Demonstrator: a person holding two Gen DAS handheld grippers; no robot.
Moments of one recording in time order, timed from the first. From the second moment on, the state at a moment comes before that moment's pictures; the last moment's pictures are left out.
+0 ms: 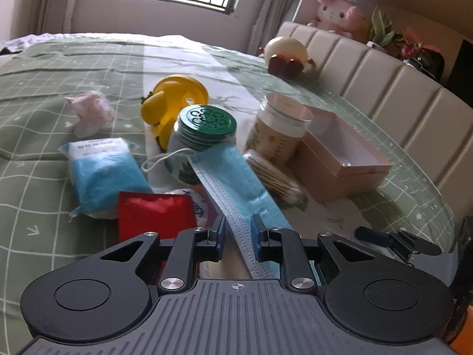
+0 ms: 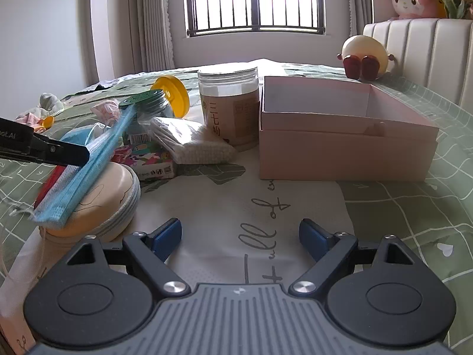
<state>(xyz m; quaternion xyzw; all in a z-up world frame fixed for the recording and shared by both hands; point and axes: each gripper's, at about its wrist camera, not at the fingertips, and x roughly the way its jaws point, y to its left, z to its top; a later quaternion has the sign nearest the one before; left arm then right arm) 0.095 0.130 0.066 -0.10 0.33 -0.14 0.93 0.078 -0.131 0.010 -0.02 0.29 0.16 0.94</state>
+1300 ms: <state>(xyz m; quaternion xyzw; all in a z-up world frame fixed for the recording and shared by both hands) 0.080 0.247 0.050 -0.27 0.25 -0.02 0.93 0.087 -0.052 0.062 -0.06 0.30 0.29 0.91</state>
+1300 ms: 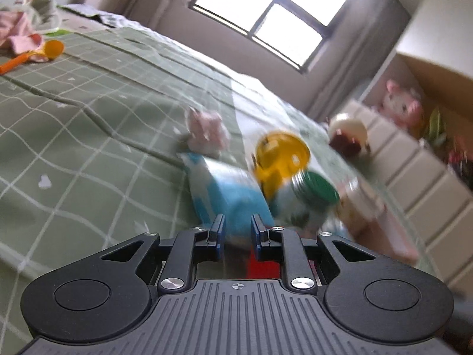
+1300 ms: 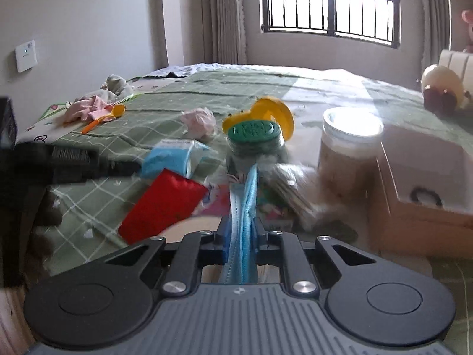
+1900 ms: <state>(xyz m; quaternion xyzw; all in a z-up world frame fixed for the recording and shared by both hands) 0.147 0.167 0.059 0.07 0.28 0.04 0.96 0.056 -0.032 0.052 -0.10 0.24 0.31 0.91</state>
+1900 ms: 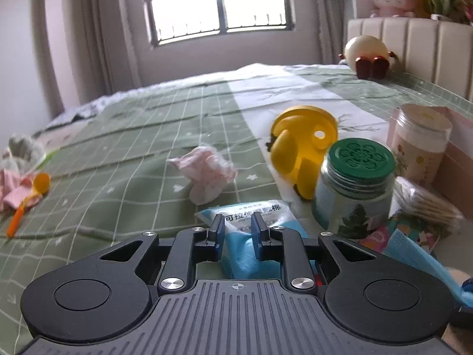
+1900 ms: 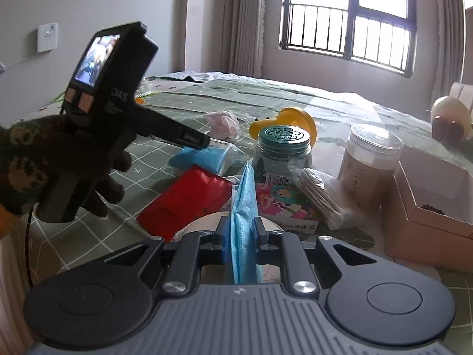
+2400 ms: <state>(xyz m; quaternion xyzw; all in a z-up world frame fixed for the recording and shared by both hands) 0.149 0.147 0.060 0.11 0.28 -0.01 0.95 0.054 -0.034 0.048 -0.09 0.24 0.31 0.92</state>
